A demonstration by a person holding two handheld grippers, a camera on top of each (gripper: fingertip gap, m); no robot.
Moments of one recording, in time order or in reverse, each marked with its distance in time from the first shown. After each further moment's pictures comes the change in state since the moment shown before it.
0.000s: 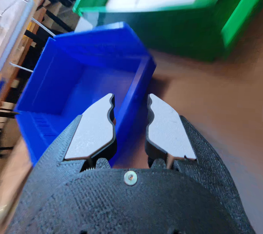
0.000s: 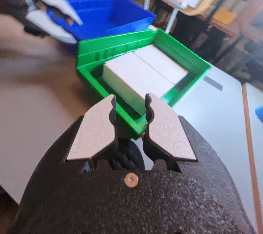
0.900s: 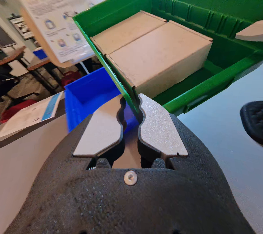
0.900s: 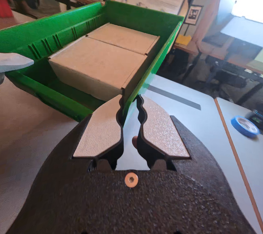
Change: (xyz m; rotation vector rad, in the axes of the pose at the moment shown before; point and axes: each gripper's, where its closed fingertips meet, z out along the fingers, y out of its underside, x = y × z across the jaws) left arm -0.019 -0.097 -0.118 0.225 -0.364 -0.478; right arm 0.002 -0.110 0.009 0.155 0.202 0.102
